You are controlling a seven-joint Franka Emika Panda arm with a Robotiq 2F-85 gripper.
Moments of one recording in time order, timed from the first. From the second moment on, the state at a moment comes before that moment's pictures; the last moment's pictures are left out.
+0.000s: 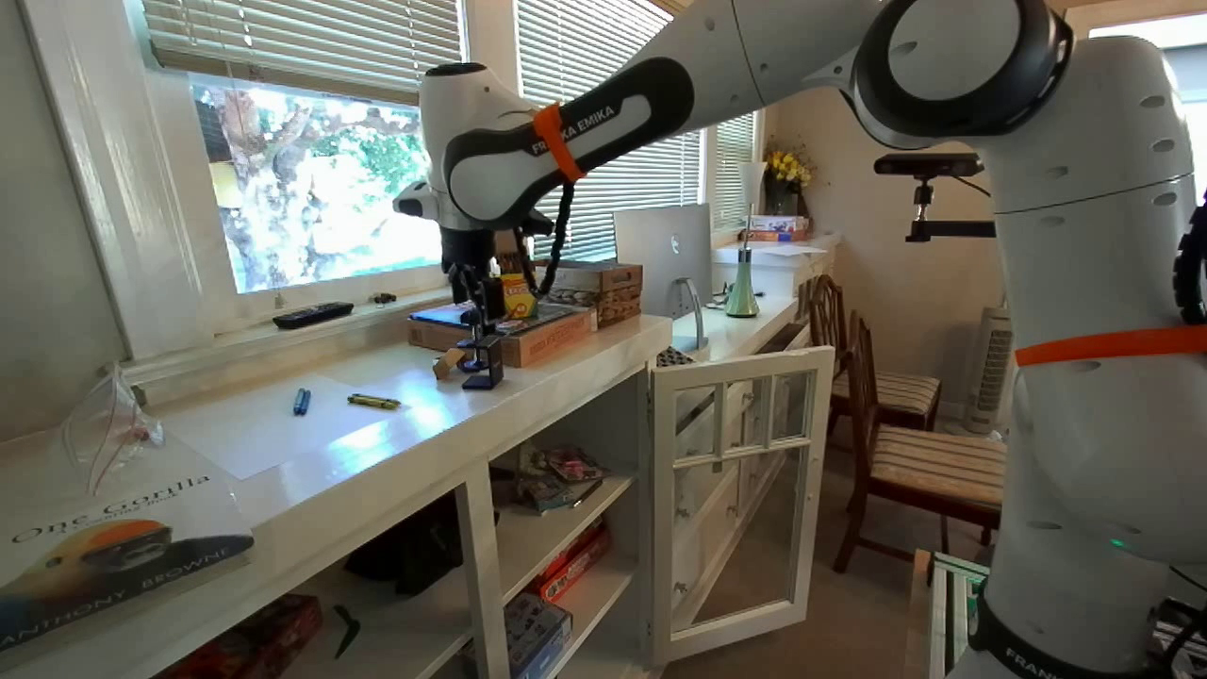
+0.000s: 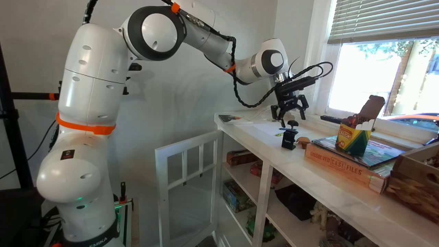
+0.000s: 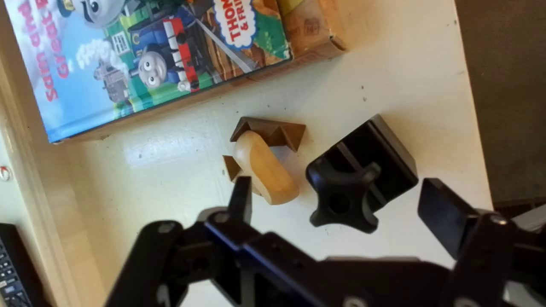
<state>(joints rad) 0.07 0.26 0.08 -1.61 -0.39 2.16 -0.98</state>
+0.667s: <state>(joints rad) 0.07 0.26 0.08 -1.62 -0.46 2.14 -1.26</state>
